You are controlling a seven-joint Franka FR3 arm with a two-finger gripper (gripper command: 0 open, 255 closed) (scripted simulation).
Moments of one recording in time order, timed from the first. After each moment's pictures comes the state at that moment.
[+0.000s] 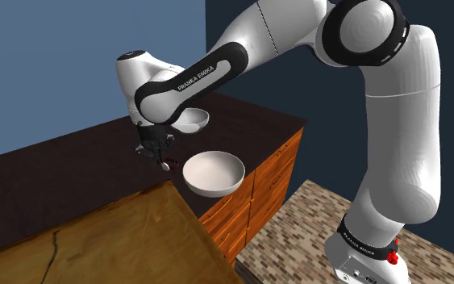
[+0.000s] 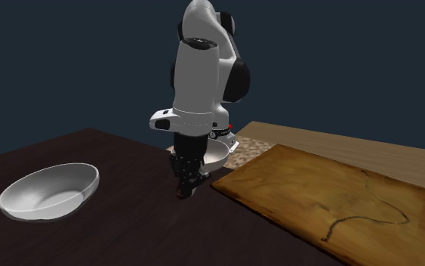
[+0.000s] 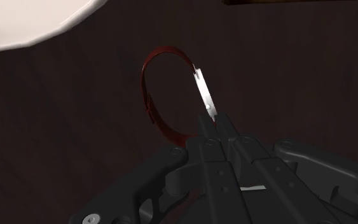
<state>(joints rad) 0.12 0.39 0.41 -1.76 -0.32 2.11 0.83</state>
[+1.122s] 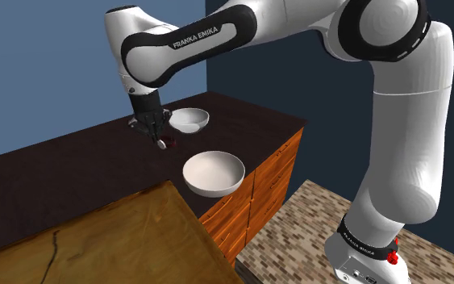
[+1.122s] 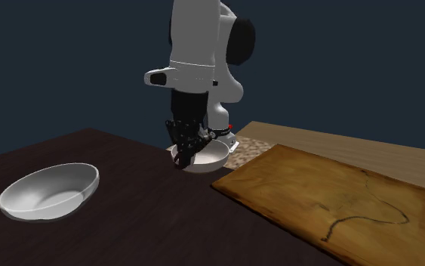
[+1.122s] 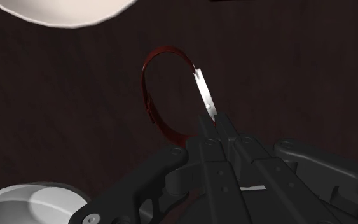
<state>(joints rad) 0.11 0.32 0.43 -1.63 -0.27 1.91 0.78</state>
